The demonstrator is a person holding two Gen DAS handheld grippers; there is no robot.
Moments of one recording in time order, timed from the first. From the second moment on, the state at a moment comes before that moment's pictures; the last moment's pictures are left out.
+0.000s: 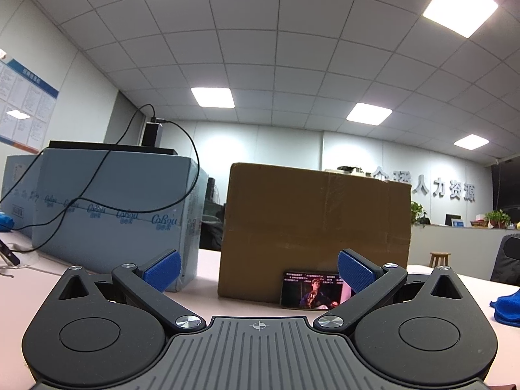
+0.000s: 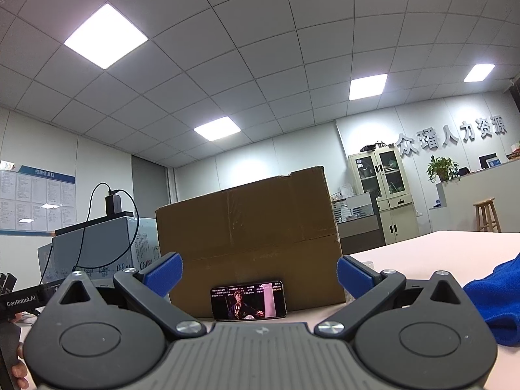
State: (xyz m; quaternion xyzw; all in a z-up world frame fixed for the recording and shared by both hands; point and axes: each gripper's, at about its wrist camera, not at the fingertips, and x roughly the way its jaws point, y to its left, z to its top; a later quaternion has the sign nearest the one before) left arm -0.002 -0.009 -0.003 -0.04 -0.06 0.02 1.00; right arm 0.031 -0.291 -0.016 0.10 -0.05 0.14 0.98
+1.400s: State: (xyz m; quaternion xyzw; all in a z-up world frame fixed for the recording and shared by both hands) left arm 0.007 0.016 0.007 0.06 0.05 -0.06 0.99; right arm 0.056 -0.274 -0.008 0.04 0.03 0.13 0.99
